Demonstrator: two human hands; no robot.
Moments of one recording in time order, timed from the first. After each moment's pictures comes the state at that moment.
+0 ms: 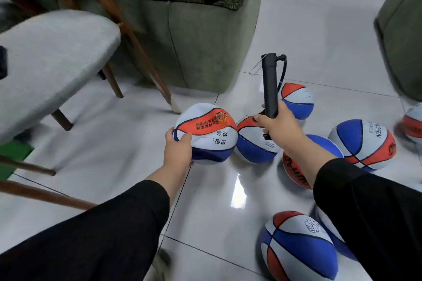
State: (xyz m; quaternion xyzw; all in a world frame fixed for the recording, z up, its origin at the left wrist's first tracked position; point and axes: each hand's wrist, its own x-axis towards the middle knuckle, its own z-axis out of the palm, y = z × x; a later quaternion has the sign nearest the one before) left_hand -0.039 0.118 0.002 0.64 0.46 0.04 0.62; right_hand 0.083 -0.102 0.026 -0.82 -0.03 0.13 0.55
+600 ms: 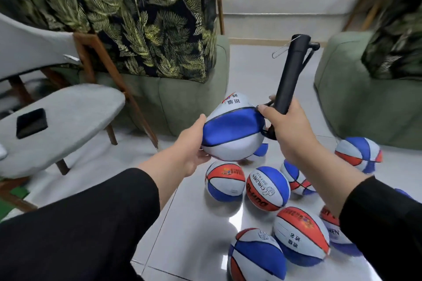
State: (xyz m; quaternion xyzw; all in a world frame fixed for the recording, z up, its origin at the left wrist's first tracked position) left_hand -0.054 -0.007 0.225 0.61 0.31 -0.05 0.73; right_hand -0.003 -0.206 0.248 -0.70 -0.05 -0.02 0.71
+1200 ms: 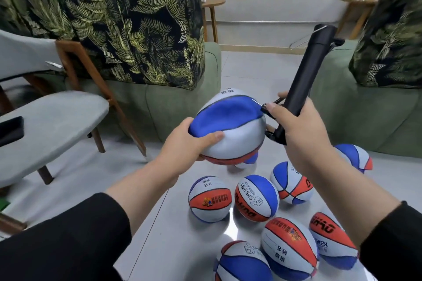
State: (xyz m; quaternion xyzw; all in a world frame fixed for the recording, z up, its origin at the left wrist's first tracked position) left_hand -0.058 -0.034 0.243 0.78 0.12 0.08 0.61; right_hand -0.001 -0.255 0.268 -0.67 -0.07 -0.04 0.74
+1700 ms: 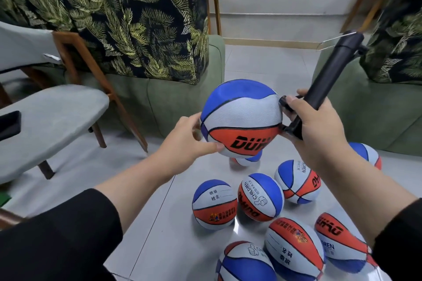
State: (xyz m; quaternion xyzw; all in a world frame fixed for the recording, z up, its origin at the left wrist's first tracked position) left_hand -0.045 -0.012 0.233 0.88 0.02 0.05 0.48; right_hand 0.022 -0.257 0.262 -0.60 0.00 -0.02 0.80
